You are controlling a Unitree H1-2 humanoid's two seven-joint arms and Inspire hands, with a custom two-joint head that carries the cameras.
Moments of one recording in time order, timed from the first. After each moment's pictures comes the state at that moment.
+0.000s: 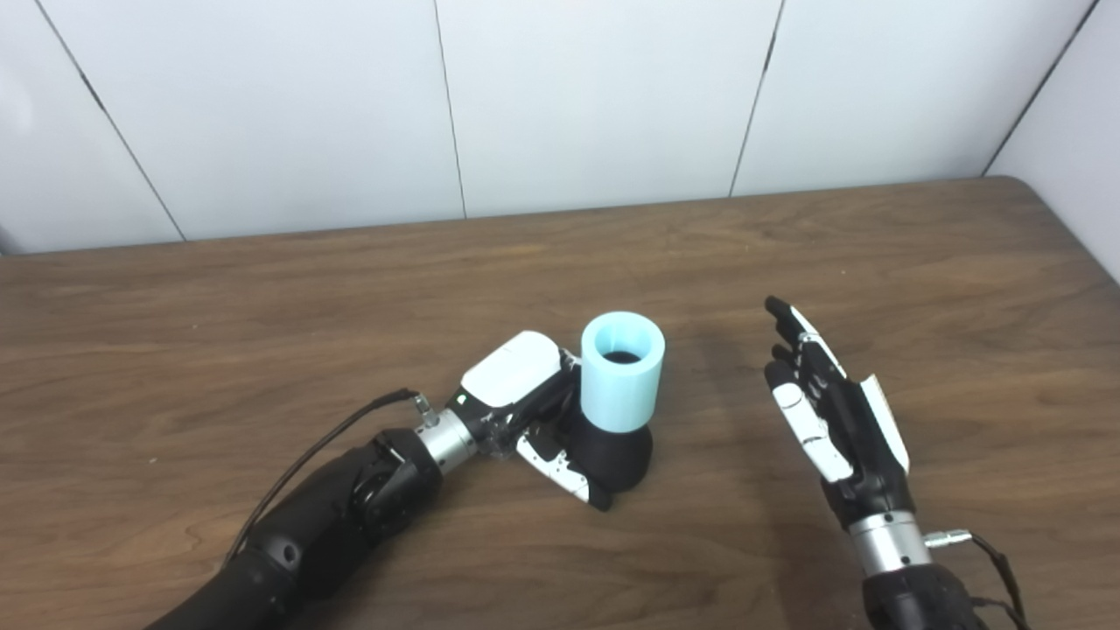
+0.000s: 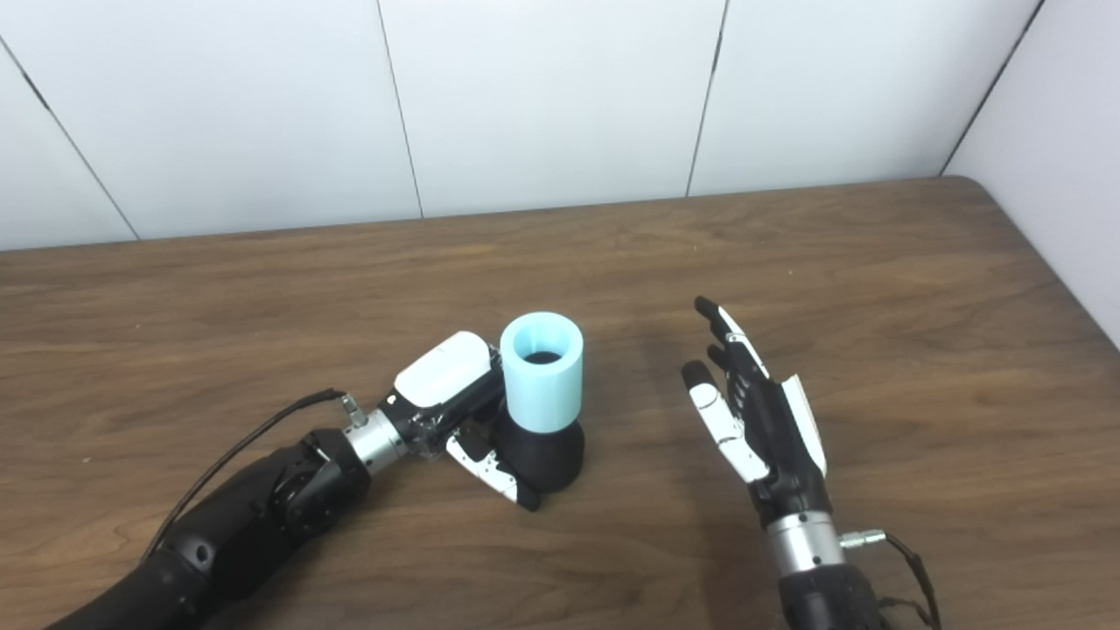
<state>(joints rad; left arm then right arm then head) -0.58 0.28 -0.84 0.51 0.56 -0.48 0.12 0.22 -0.11 -0.02 -0.37 -0.10 0.00 -0.04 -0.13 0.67</state>
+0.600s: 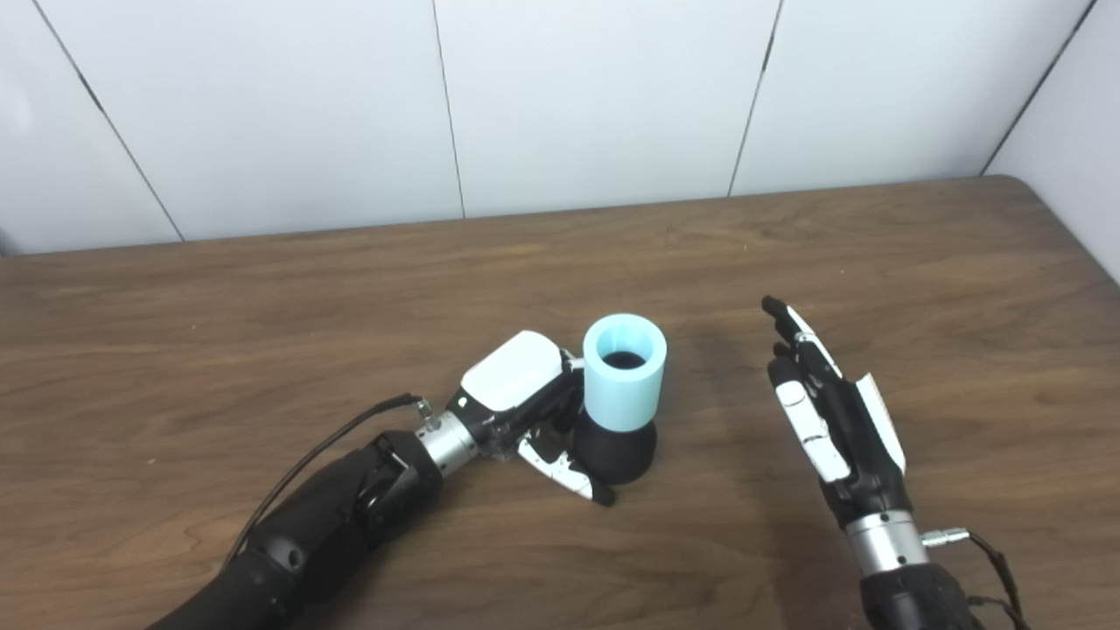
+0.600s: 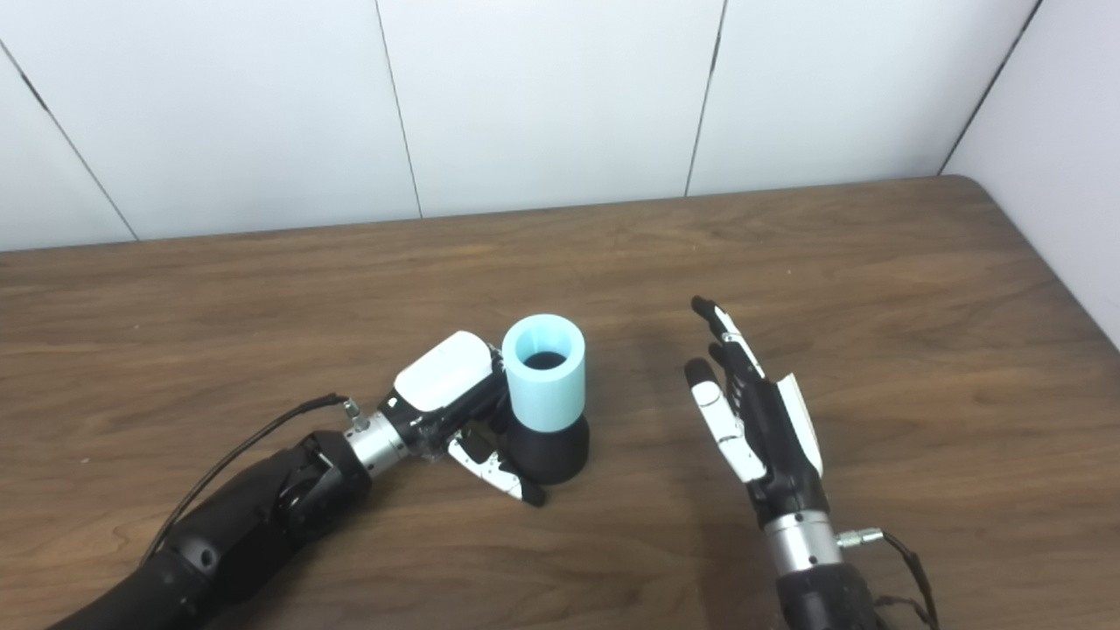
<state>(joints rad) -0.57 0.28 -0.84 0.52 0.68 -0.48 0.19 0.22 -0.11 -0.02 -0.37 -0.14 -0.01 -0.04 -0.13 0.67</state>
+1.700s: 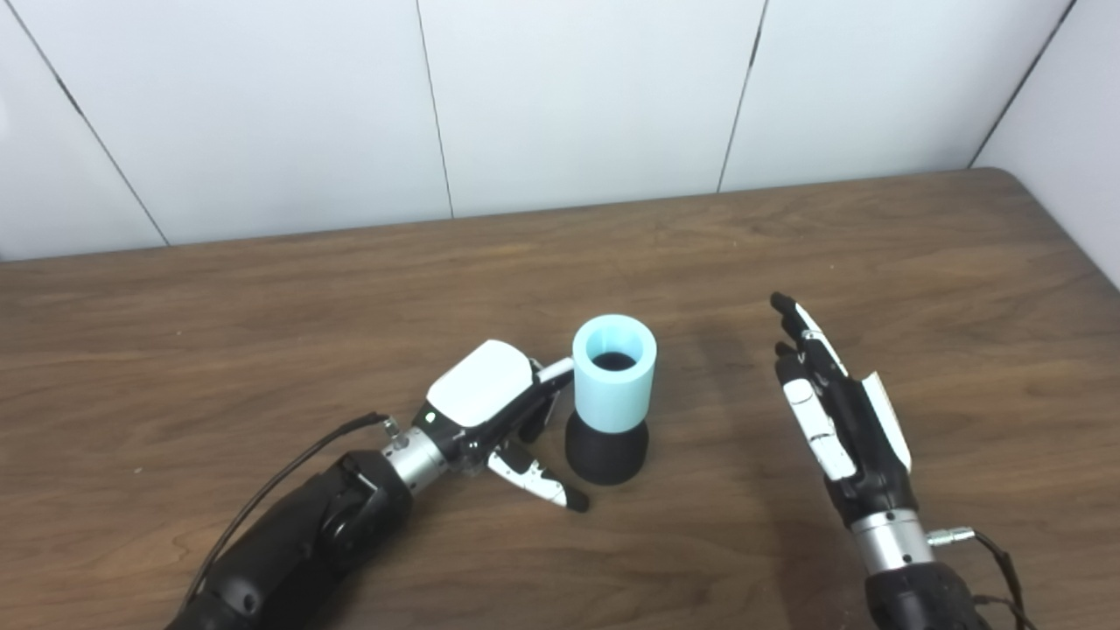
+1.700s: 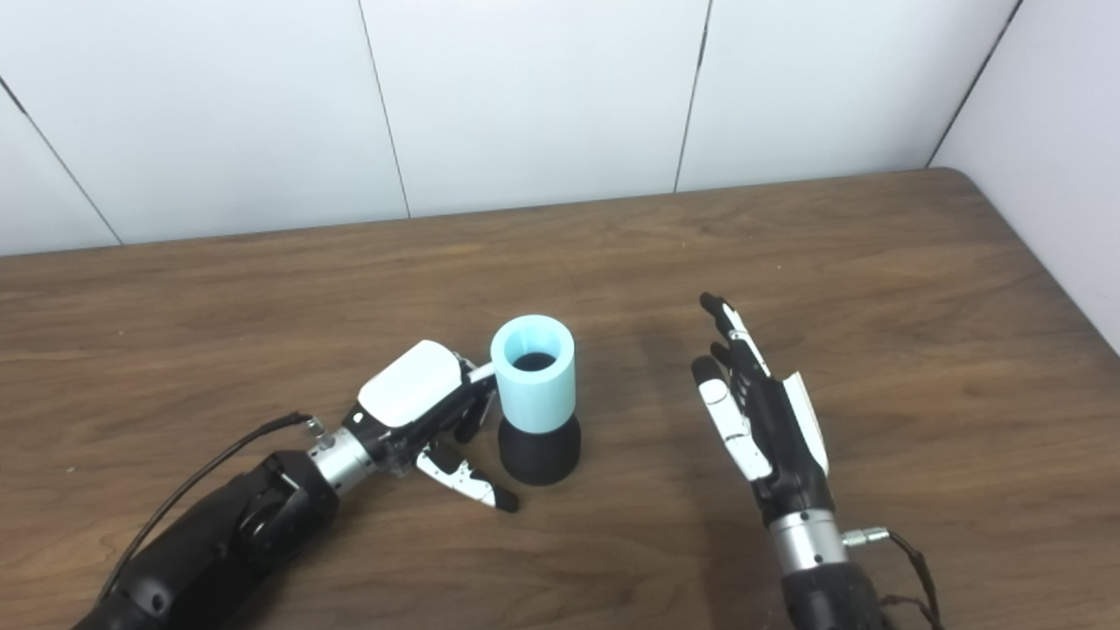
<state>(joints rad) -0.45 0.37 -0.73 0.30 0.72 -0.36 0.10 0.21 -0.12 -0.02 -0.37 -0.13 0.00 -0.04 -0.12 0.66</state>
